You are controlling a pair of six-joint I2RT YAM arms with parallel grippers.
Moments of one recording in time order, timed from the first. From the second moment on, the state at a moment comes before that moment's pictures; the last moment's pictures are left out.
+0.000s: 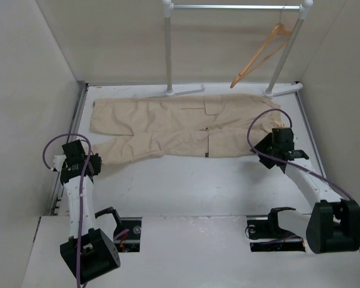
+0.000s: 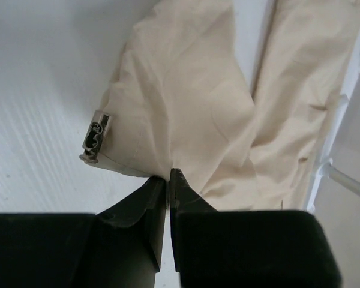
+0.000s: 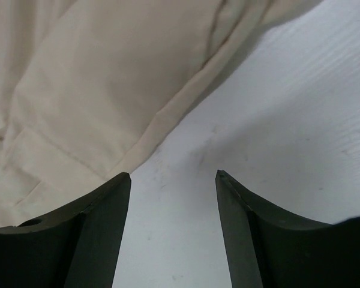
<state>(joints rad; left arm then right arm) 0.40 0.89 0.64 -0.66 -0.04 -1.19 0.05 1.11 0.66 -0.42 0.04 0.88</state>
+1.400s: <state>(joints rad) 0.24 1.04 0.98 -0.76 -0.22 -1.03 -0.30 0.74 0.58 -0.71 -0.01 0.95</state>
